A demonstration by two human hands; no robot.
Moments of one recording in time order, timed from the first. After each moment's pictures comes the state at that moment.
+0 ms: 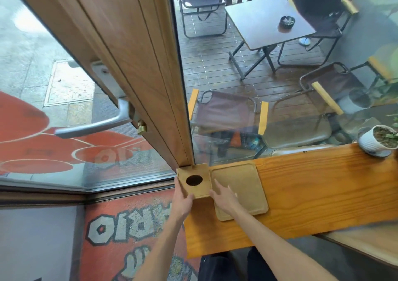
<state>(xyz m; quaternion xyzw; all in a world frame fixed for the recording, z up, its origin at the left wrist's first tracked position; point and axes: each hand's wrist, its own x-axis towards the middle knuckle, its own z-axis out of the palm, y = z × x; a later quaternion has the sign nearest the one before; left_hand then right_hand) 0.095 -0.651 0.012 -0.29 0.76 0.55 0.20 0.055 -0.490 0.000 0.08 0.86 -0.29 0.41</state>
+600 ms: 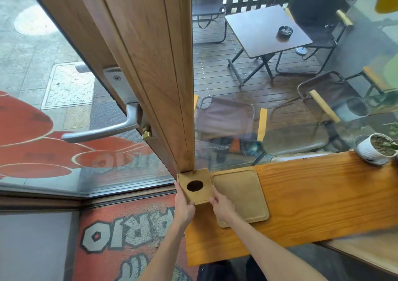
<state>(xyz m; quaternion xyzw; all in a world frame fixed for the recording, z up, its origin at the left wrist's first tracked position) 0.090 -0.649 -0.001 -0.31 0.76 0.53 0.22 0.063 -0.505 -0.021 0.14 0.84 -0.33 0.41</state>
